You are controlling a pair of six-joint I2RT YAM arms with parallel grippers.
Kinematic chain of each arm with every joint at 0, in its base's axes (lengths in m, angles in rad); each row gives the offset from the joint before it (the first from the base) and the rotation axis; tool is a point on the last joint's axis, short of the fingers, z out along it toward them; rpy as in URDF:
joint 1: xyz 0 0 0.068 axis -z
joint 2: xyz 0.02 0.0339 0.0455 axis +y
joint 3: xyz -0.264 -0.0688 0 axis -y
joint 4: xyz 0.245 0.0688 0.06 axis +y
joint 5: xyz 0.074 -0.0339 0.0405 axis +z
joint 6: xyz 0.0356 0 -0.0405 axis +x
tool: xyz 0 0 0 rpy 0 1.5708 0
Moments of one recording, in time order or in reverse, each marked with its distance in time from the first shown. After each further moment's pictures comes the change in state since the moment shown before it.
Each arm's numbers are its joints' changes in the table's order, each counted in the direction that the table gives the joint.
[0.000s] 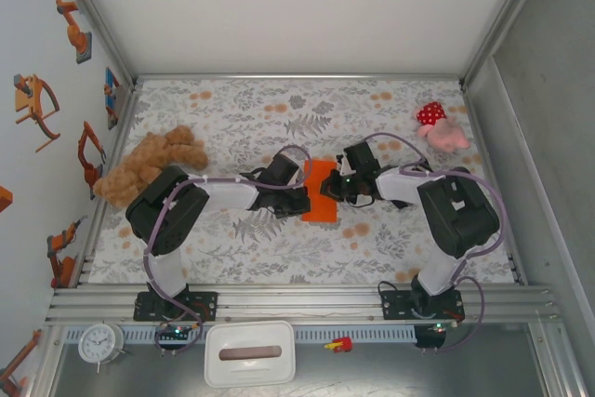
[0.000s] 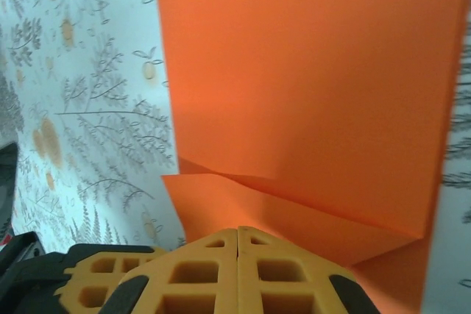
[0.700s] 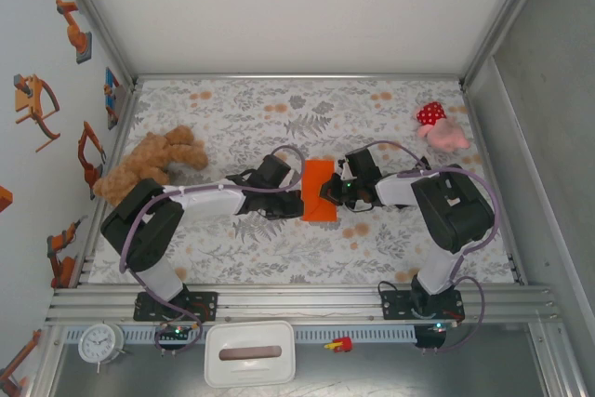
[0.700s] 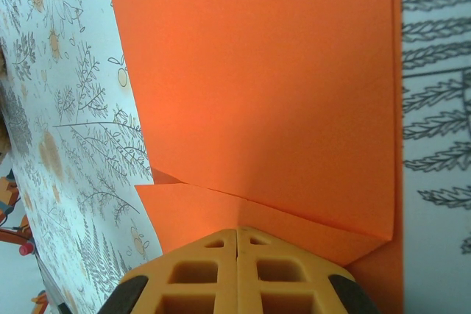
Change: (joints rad) left arm 0.002 -0.143 -0.050 0.071 -0.002 0.075; right arm 0.017 0.048 -0.082 -0.169 0.021 0.084
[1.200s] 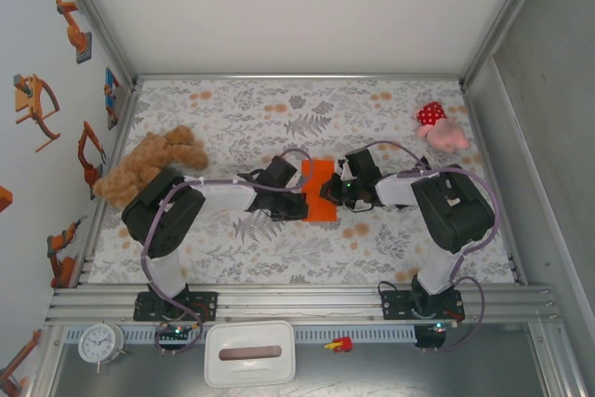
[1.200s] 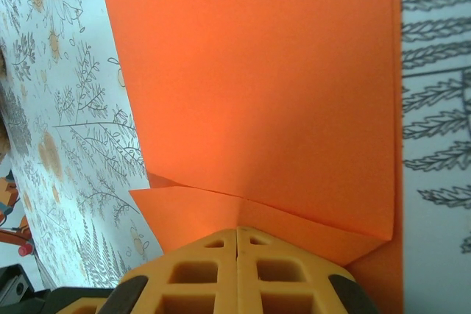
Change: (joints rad) left arm 0.000 0.095 0.016 0.019 -0.043 0.062; right arm -0.001 -0.001 -0.002 0.000 -0.004 0.000
